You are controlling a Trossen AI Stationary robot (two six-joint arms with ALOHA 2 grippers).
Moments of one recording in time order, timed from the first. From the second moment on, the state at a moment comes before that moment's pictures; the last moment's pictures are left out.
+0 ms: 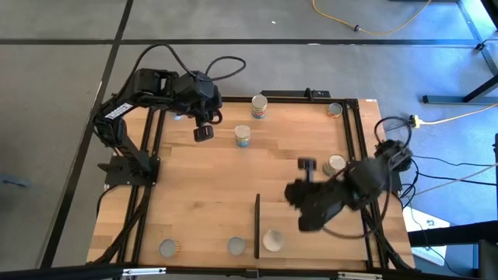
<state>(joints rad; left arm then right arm) 0.13 1.65 2.30 -1.57 -0.25 0.03 0.58 1.84 2.30 -1.57 0.45 0.41</state>
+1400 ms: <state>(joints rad) 0.35 2.01 2.30 -1.54 -0.11 0.35 0.27 1.41 2.30 -1.57 0.73 0.23</state>
